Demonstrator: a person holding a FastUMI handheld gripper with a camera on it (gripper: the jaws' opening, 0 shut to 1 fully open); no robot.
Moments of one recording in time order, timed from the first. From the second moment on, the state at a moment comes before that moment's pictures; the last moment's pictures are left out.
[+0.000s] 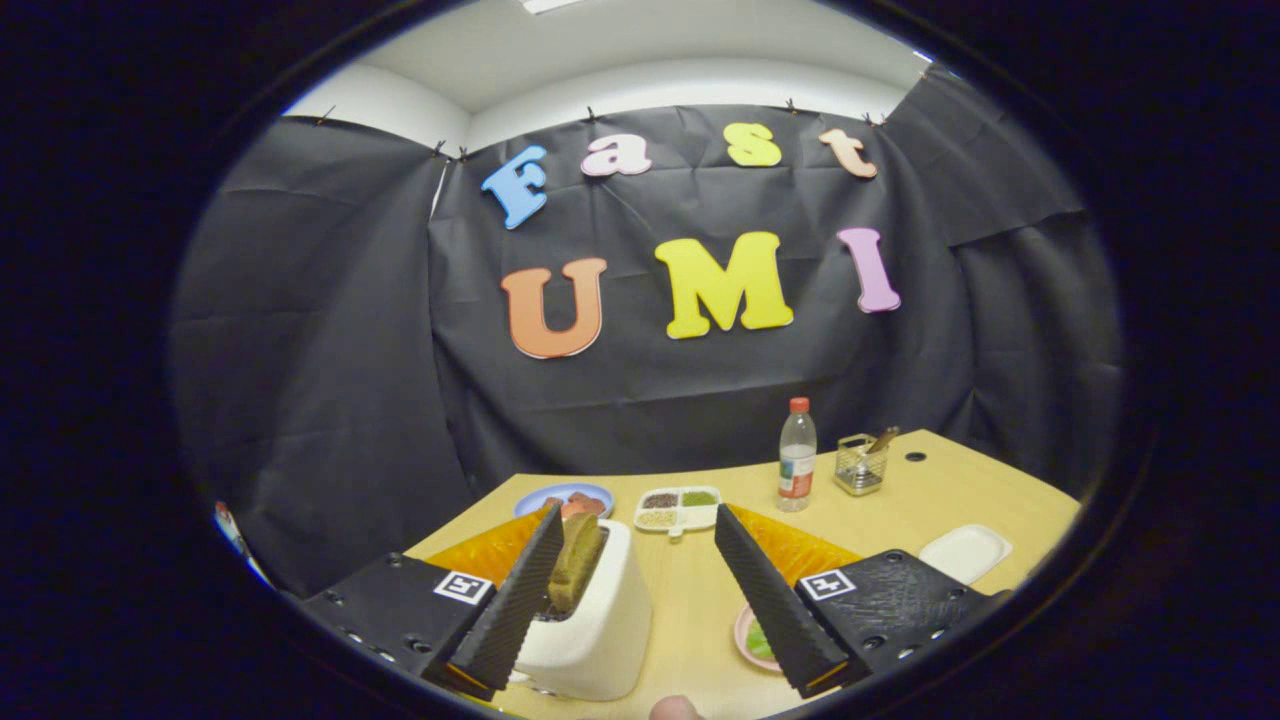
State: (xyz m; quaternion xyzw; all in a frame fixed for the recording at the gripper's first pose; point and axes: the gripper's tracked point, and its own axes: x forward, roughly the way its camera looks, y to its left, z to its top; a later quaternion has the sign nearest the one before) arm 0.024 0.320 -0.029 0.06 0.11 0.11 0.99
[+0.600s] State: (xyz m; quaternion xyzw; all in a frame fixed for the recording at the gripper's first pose) arm 0.057 0.367 -0.087 0.03 0.19 0.10 0.98
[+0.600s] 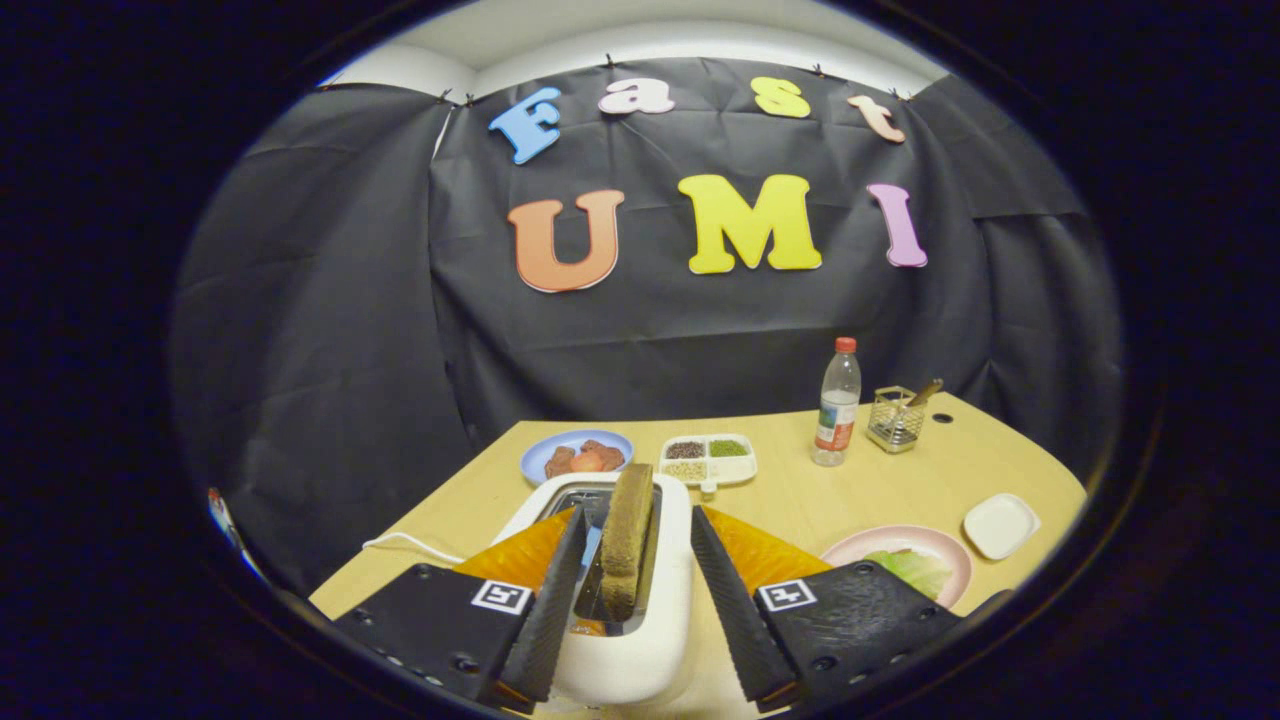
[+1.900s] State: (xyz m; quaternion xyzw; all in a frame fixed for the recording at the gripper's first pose) arm 0.055 0.237 0.001 0.15 0.12 0.09 0.98
